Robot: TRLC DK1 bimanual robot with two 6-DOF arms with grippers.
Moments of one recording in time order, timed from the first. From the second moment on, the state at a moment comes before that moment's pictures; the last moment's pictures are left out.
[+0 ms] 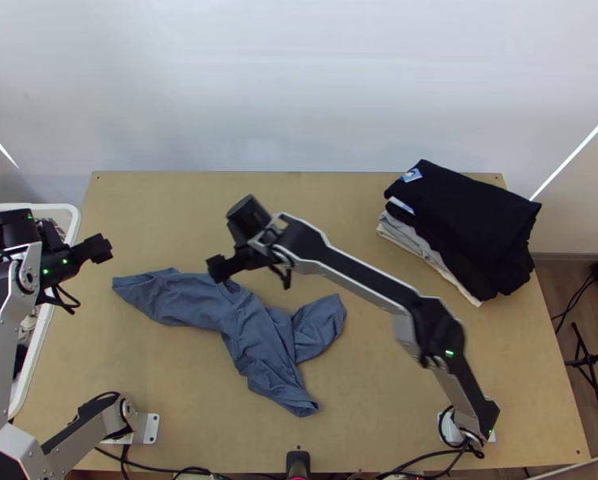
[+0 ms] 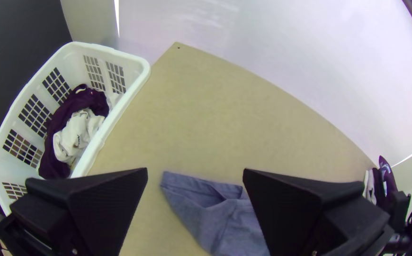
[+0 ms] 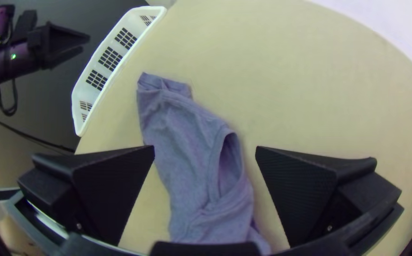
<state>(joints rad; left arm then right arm) 0.31 1.13 1.12 -0.81 0.05 -0.19 0.97 2.22 2.11 -0.72 -0.19 0.46</state>
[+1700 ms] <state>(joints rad) 0.29 1.30 1.22 -0.75 0.05 -0.17 0.88 1.89 1.62 -1.06 -0.24 0.76</state>
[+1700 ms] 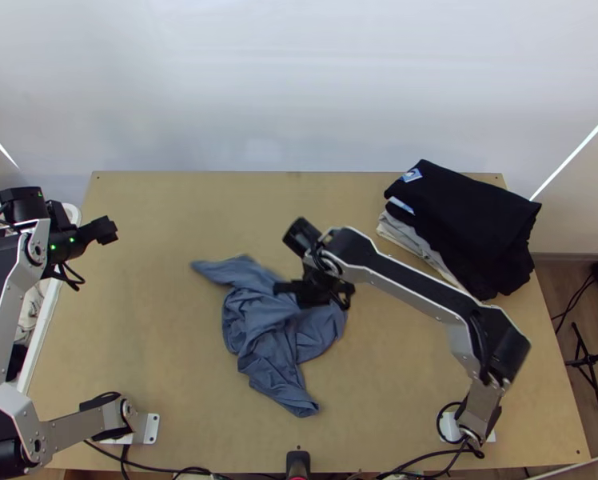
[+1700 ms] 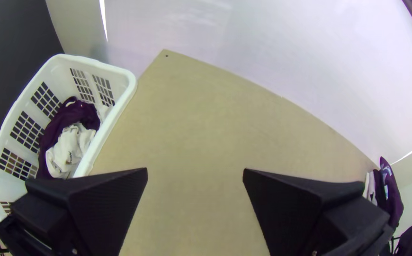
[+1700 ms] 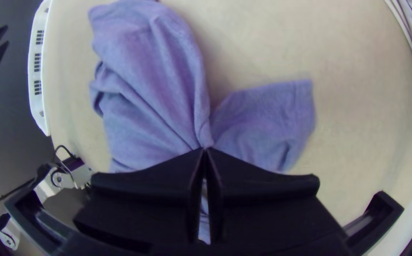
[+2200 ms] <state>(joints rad) 0.32 1.31 1.24 -0.77 0.05 -0.12 0.86 1.83 1.58 -0.77 -0.10 0.49</state>
